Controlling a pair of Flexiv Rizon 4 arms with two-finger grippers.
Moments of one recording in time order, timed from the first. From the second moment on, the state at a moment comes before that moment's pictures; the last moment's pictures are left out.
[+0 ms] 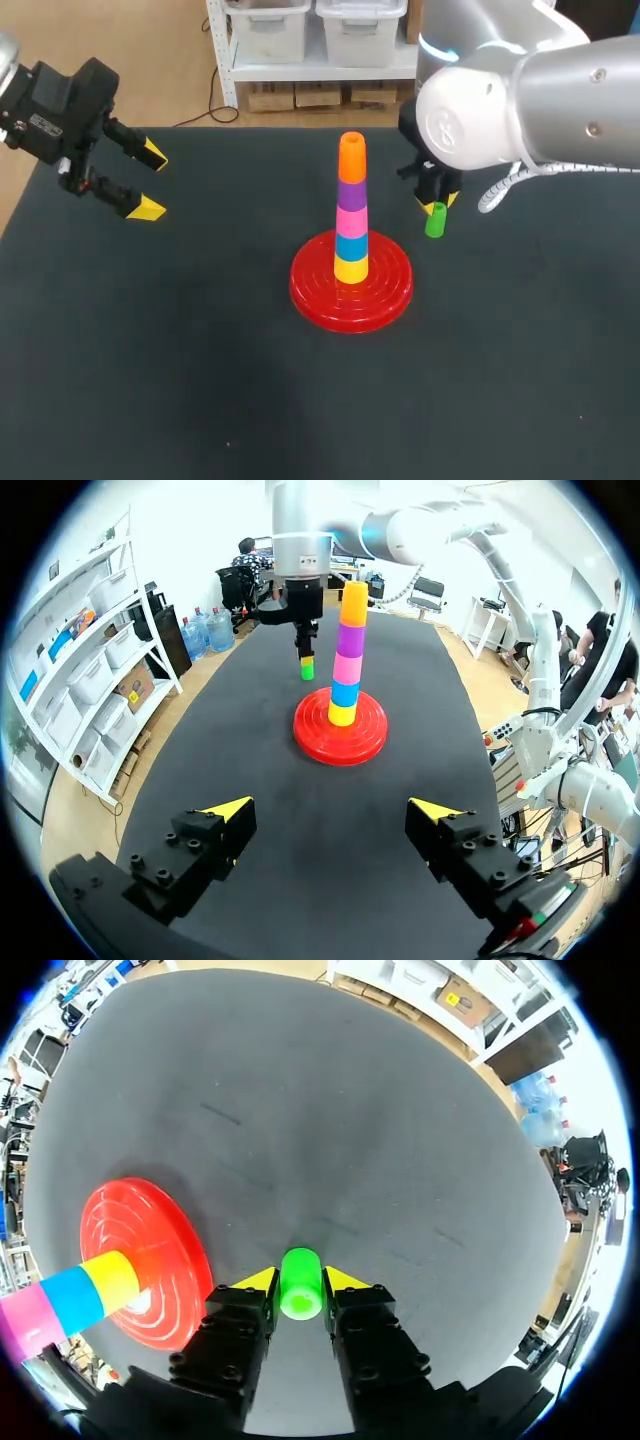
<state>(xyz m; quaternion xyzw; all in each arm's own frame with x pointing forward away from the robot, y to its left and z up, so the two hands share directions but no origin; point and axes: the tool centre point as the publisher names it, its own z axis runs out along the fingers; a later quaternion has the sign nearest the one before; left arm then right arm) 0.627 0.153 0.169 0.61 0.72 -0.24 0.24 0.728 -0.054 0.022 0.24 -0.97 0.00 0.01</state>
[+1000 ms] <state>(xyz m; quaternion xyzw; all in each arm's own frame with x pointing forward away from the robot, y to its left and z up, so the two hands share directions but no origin) 0.627 0.153 0.169 0.61 0.72 -0.24 0.24 0.720 -0.017 0.243 0.35 -0.94 -0.01 0.01</state>
